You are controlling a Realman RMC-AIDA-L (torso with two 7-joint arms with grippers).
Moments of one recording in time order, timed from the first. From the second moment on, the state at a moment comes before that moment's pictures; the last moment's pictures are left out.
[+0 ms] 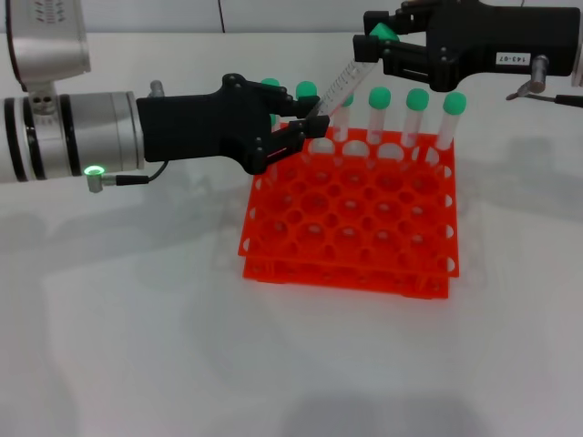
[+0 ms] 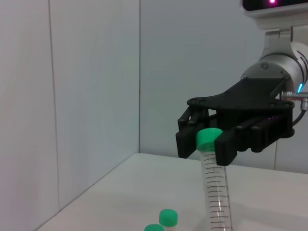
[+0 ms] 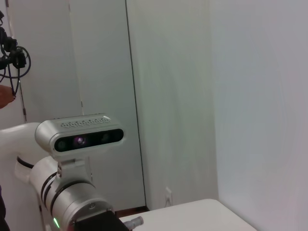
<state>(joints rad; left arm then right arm) -0.70 -2.08 0.83 0.55 1.82 1.48 -1.21 0.62 2.01 -1.12 -0.94 -1.56 -1.39 1.58</state>
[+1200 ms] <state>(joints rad) -0.49 -2.08 0.84 0.92 1.79 1.58 -1.66 0.61 2.01 -1.13 -0.95 -1.56 -1.38 1.58</state>
